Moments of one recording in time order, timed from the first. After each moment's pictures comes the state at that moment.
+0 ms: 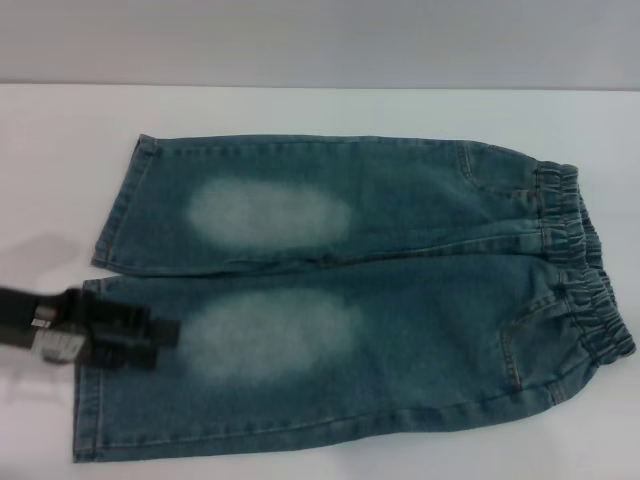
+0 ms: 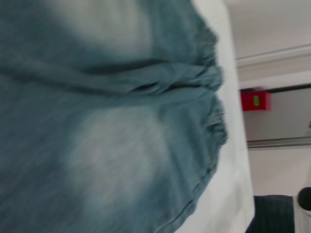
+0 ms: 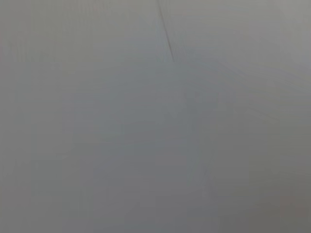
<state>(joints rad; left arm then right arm) -0.56 -1.73 1.20 0.39 1.74 1.73 -2.42 0.47 2.00 0.11 -0.23 -0.95 -1.26 0.44</state>
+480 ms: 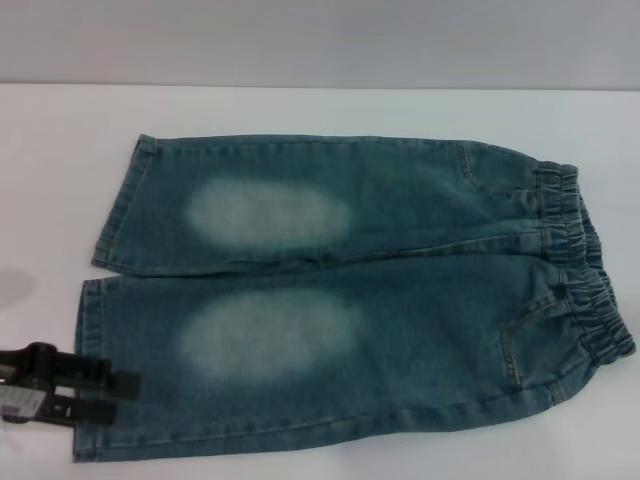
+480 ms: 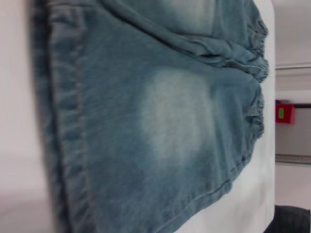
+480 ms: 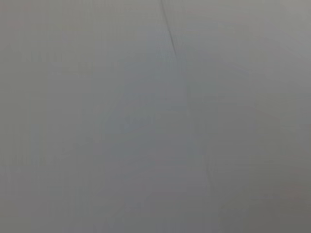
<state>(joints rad) -0.48 -1.72 1.20 0.38 1.79 1.72 -2.45 0.49 1.99 0.11 -0.23 -0.95 -1.23 0.43</state>
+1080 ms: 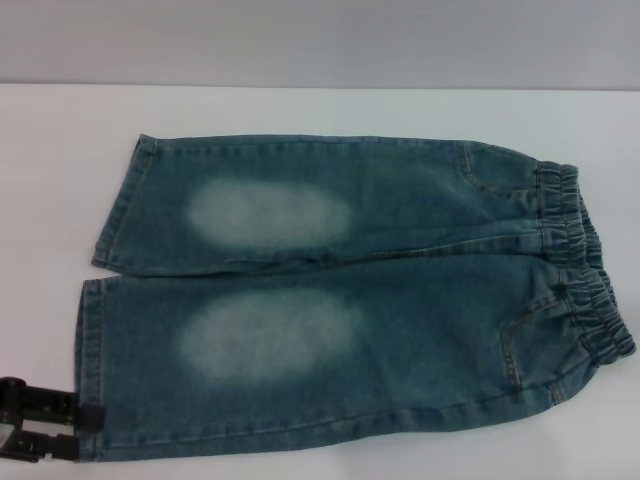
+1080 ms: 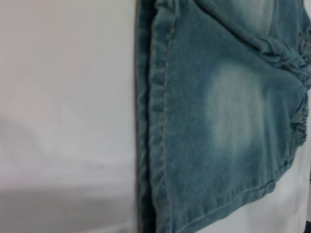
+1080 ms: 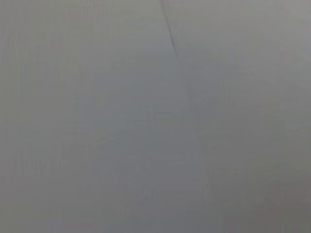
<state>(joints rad) -0.43 -1.69 1.19 0.35 1.85 1.68 -2.46 0.49 1.98 0.11 -0.23 -0.95 -1.23 0.43</state>
